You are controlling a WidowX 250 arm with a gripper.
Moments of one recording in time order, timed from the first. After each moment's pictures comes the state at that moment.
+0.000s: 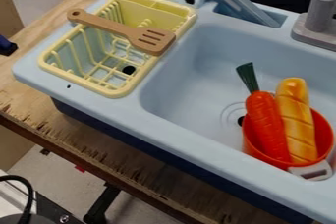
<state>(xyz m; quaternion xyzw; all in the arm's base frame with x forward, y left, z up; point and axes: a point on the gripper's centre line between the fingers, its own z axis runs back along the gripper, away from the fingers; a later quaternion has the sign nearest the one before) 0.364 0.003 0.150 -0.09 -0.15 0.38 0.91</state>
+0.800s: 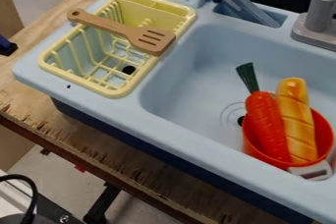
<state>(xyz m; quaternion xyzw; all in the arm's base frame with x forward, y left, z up) 0.394 -0.009 0.141 -0.14 -0.22 0.52 0.82</state>
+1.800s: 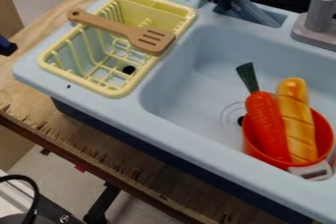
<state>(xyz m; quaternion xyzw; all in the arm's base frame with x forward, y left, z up) 0.407 -0.015 0.129 -0.16 -0.22 0.56 0.79</state>
